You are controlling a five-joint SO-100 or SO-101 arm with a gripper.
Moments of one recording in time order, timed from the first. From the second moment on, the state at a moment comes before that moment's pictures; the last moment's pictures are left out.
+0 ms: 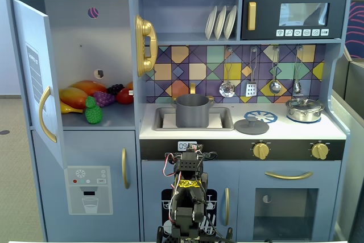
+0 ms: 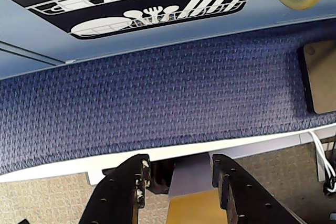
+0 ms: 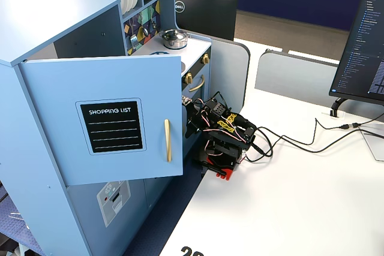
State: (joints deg) arm 3.5 182.3 168.0 82.6 -88.5
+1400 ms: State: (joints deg) arm -49.0 138.9 138.3 -11.1 -97.3
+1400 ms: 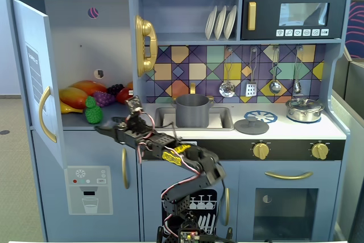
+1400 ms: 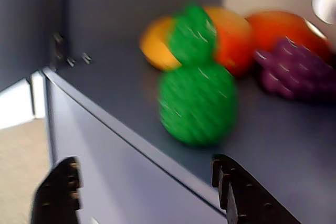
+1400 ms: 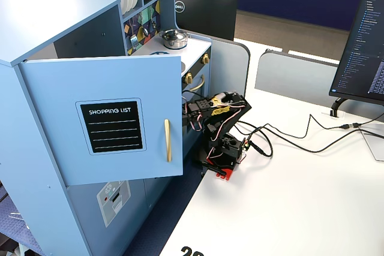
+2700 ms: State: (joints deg) arm -50.7 96.0 100.4 -22.7 -98.6
